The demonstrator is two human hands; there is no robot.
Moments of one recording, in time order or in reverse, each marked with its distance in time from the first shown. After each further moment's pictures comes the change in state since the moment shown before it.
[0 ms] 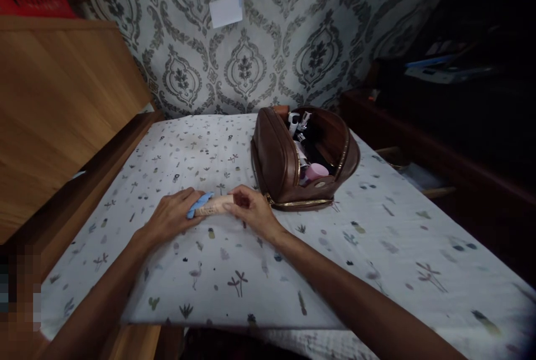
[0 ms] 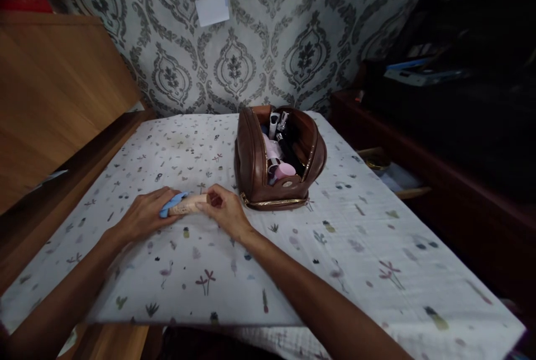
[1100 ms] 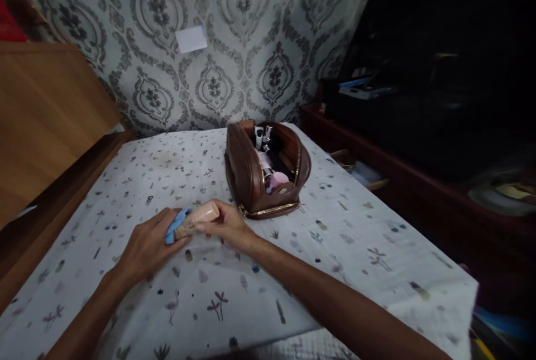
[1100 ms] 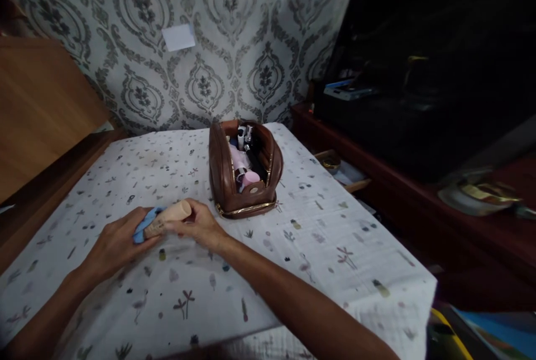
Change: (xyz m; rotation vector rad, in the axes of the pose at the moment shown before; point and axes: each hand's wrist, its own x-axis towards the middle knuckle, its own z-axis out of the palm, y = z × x) left_hand 0.009 0.039 -0.019 -0.111 0.038 -0.160; right_hand -0.002 -0.010 0.005 0.407 -0.088 0.126
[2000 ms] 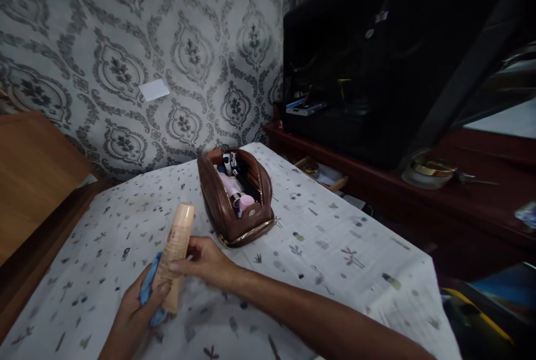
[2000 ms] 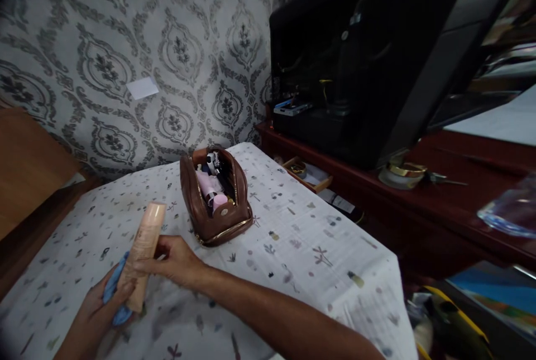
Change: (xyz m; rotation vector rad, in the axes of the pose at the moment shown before) left_hand -0.008 0.049 0.021 -0.988 0.148 -0.554; right_hand -0.005 -0.018 0.006 -0.005 -0.008 -0.135
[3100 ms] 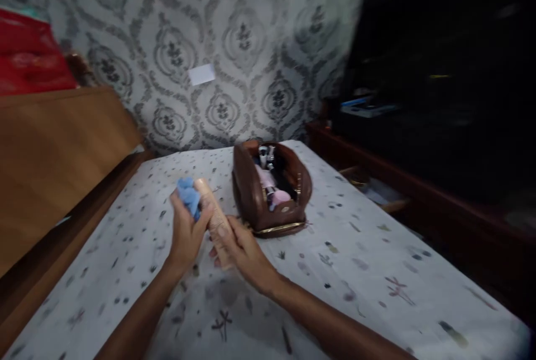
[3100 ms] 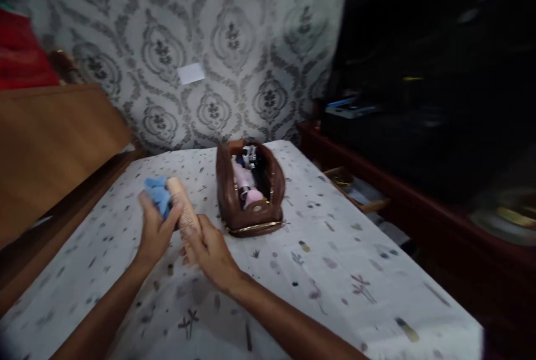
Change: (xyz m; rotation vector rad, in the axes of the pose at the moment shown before) left_hand 0.040 0.049 0.034 0.263 0.328 0.474; right_hand -0.034 -0.026 0.004 -0.171 0.059 0.039
